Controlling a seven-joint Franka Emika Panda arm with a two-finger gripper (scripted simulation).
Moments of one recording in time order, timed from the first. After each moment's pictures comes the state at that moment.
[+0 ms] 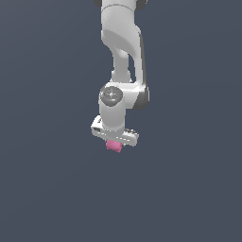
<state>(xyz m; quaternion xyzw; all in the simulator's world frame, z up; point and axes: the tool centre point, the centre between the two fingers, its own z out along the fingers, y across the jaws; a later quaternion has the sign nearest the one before) 0.017 -0.028 0.085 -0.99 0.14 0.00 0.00</state>
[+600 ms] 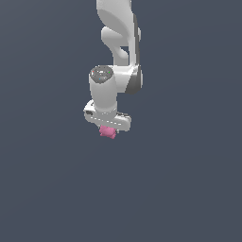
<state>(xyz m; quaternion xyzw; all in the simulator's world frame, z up) -0.033 -0.058 0.126 -0.99 0.14 0.00 0.00</state>
